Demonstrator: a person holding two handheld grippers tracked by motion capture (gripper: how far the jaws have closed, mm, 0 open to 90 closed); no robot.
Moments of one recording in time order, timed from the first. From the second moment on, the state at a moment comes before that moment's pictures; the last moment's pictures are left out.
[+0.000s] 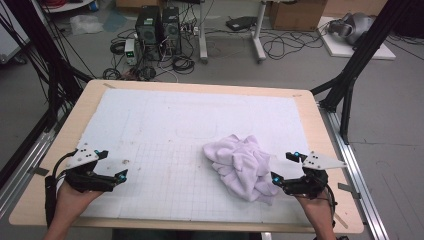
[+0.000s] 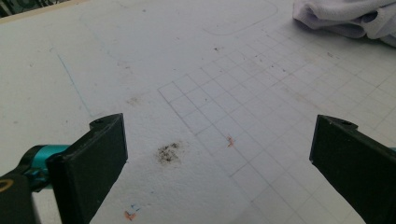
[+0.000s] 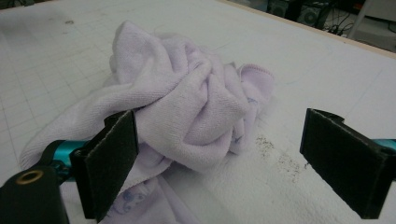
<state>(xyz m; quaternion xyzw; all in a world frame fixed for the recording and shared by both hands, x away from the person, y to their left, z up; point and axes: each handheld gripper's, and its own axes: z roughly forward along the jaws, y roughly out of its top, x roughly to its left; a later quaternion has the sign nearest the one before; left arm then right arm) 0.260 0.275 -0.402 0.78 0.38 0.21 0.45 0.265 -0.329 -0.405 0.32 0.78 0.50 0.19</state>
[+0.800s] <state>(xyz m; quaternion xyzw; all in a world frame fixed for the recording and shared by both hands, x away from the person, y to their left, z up) 0.260 0.276 -0.402 0.78 0.38 0.21 0.45 0.262 -0.329 -0.404 0.31 0.78 0.50 0.20</state>
